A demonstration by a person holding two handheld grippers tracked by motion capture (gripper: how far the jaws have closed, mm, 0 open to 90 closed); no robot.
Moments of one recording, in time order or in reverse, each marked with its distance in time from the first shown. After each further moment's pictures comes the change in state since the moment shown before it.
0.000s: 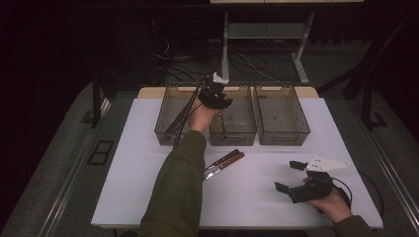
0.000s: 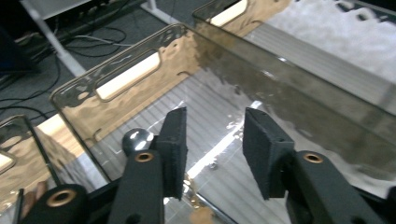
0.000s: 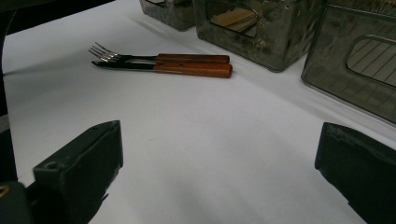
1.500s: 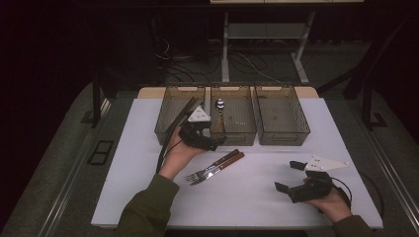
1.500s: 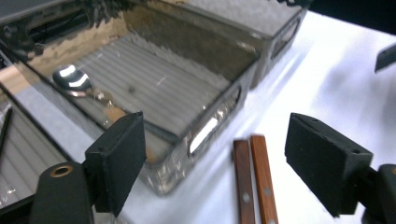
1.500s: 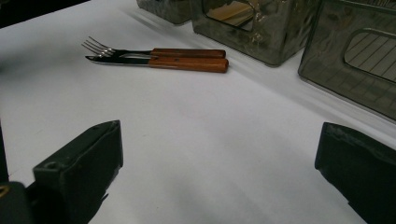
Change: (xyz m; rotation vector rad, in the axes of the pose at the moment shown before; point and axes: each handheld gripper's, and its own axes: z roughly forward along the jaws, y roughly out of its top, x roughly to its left) left arm -0.057 -0.090 -0.090 -0.074 -0.155 0.016; right arm -0.001 -0.001 0.002 0.018 -0.013 0.001
